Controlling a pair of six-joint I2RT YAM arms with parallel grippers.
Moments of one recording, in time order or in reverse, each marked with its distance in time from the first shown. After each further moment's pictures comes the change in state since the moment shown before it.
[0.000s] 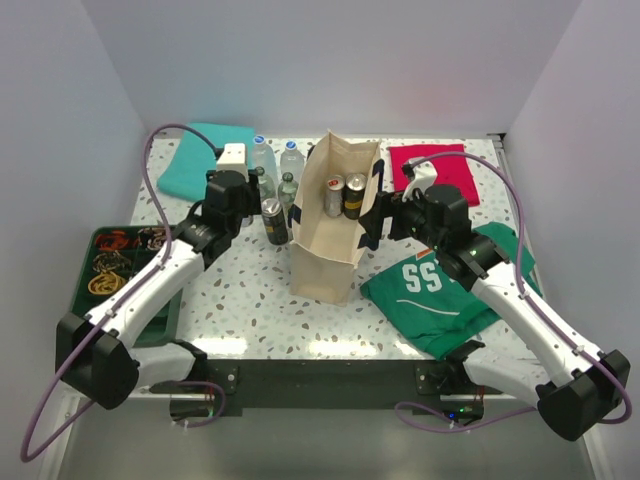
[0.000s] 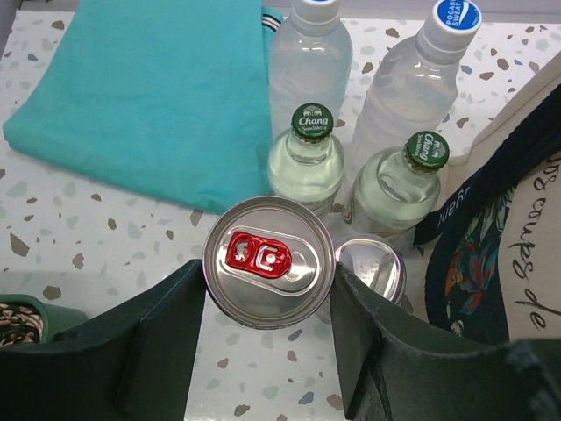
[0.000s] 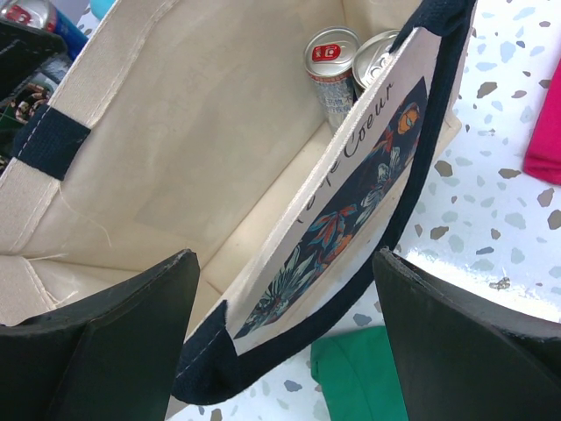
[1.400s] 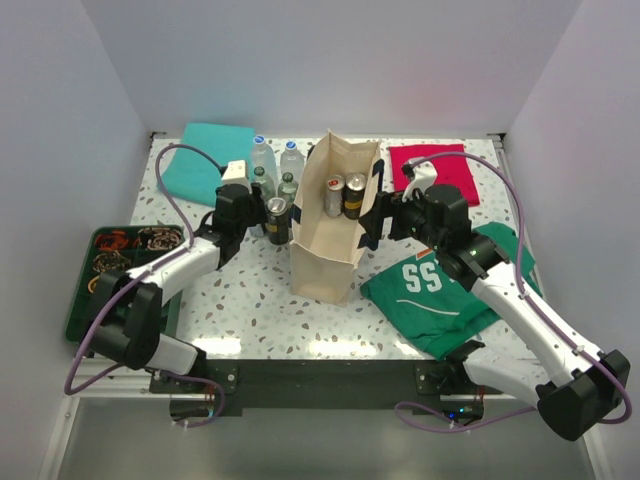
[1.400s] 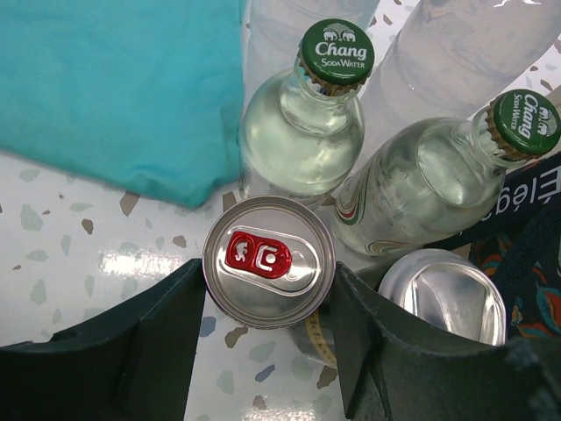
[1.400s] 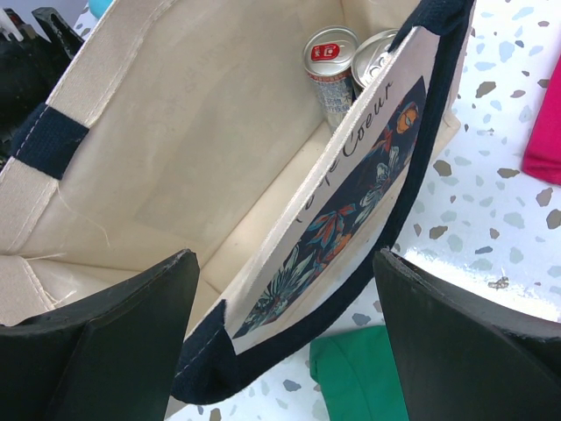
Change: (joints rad) left arm 0.097 0.215 -0.206 0.386 0.152 -0.114; right arm 0.000 0.000 0.000 -0.002 0.002 -0.004
